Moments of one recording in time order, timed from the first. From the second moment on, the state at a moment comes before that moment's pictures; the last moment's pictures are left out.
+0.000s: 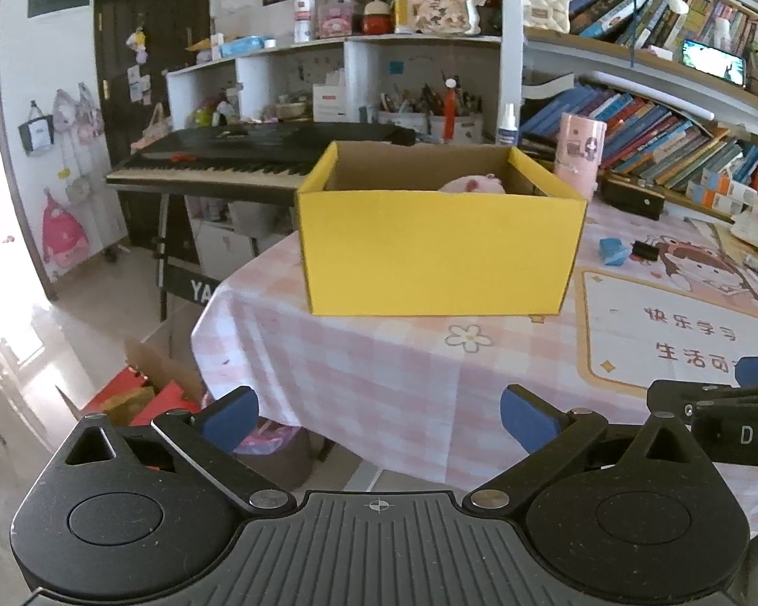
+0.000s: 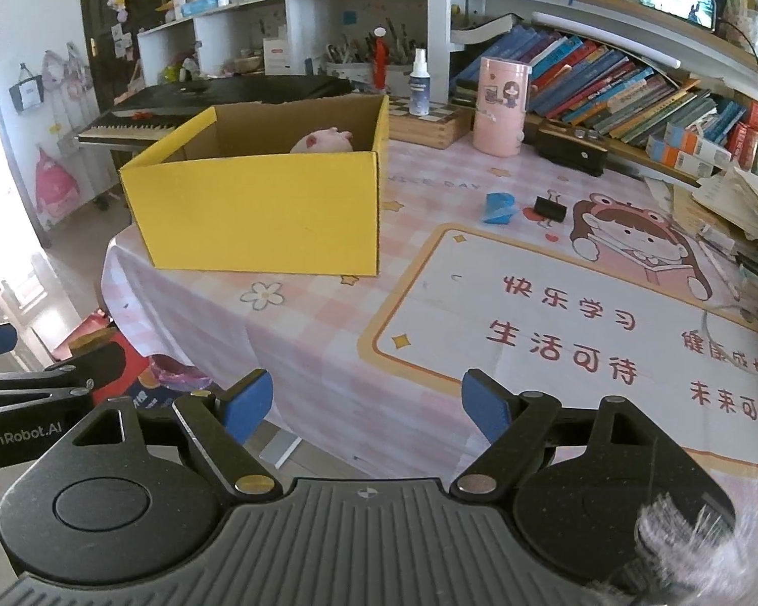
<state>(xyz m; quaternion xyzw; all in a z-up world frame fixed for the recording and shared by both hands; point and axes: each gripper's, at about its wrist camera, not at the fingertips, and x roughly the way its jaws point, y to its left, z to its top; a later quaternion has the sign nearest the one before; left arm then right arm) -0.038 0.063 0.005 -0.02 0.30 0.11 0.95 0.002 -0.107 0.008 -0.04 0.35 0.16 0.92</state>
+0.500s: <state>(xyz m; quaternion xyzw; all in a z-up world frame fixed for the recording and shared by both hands) -0.009 0.025 0.000 0.01 0.32 0.04 0.95 0.006 -0.149 0.000 -0.01 0.36 0.09 0.93</state>
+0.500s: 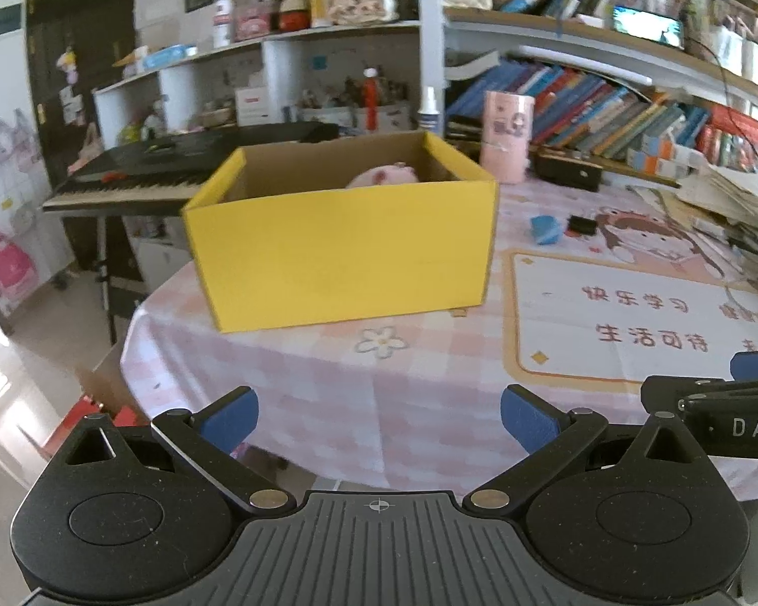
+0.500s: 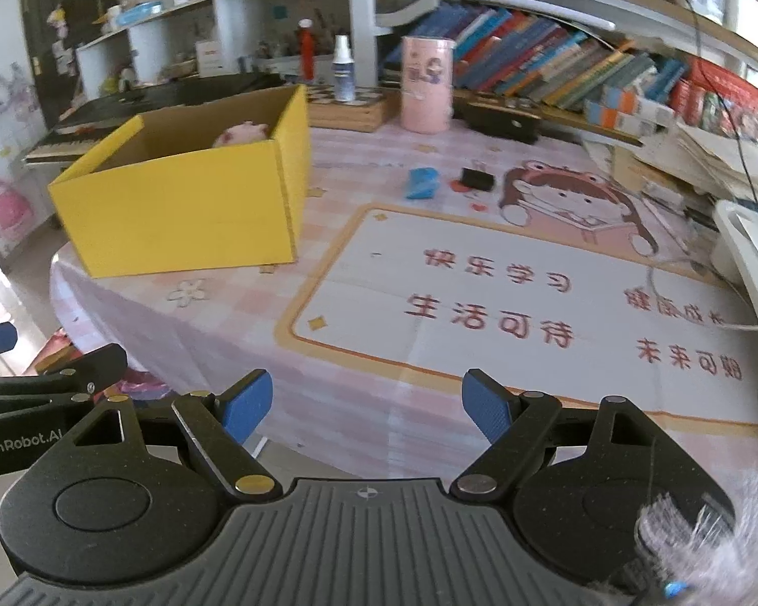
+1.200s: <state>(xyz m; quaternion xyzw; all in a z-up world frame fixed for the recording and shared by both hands) 0.048 -0.038 -0.005 0.02 0.33 0.00 0.95 0.060 -0.208 -0.004 0.00 0.38 0.06 0.92</state>
